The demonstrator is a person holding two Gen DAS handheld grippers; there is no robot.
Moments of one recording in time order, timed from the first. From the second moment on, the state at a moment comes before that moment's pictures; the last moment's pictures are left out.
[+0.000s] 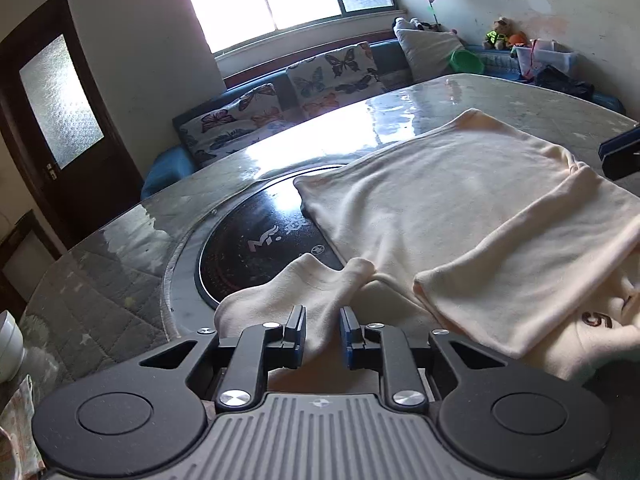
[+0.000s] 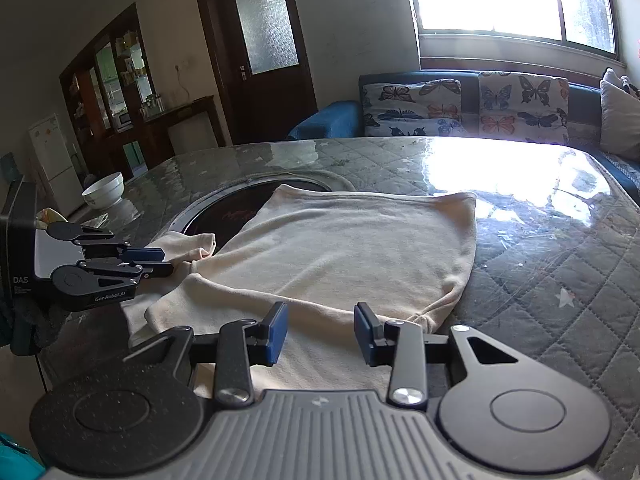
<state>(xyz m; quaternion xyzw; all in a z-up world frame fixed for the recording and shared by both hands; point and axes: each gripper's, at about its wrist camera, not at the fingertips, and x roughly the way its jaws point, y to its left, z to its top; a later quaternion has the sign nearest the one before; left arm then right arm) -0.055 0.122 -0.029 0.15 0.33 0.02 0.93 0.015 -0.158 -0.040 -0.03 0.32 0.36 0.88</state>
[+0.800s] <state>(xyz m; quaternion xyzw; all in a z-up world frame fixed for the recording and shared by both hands) -0.061 0.084 0.044 -0.03 0.25 -0.08 0.97 0.020 -0.182 -0.027 0.02 0.31 0.35 0.88</state>
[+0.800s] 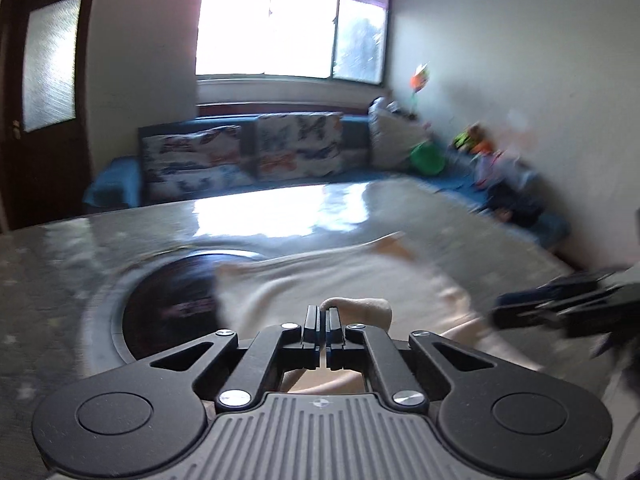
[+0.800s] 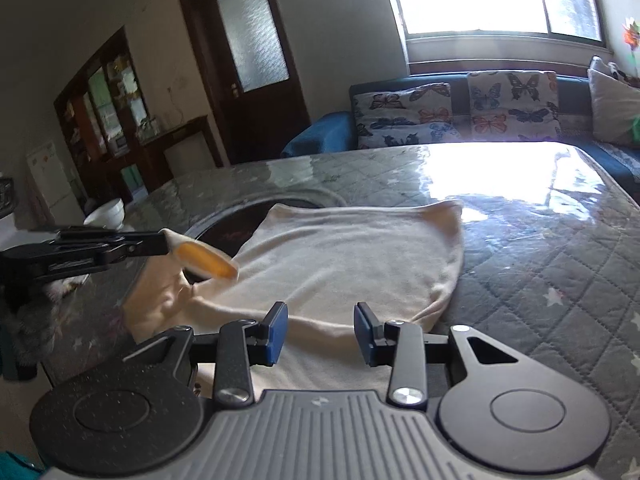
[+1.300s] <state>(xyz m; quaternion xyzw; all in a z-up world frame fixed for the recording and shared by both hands) -0.066 0.020 0.002 -0.02 0.31 -0.18 0.93 0.031 -0.205 -0.041 0.05 0.35 0.32 0.88</state>
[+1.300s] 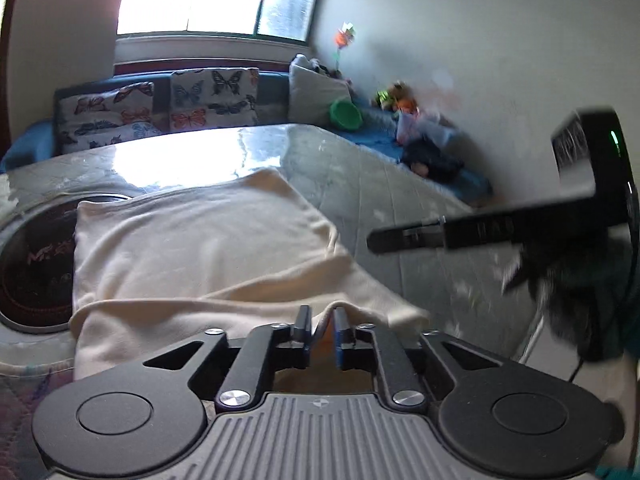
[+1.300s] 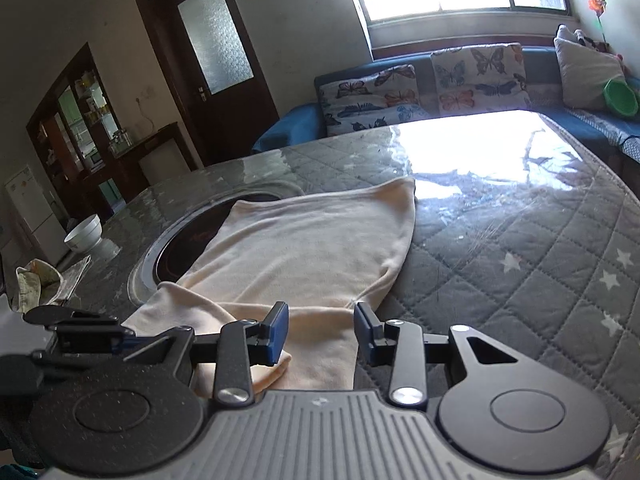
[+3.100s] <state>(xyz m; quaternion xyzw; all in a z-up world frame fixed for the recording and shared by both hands) -0.039 0.135 -0.012 -0.04 0.33 -0.09 0.94 0.034 -0.134 -0.062 -0.10 0.35 0.36 0.86</state>
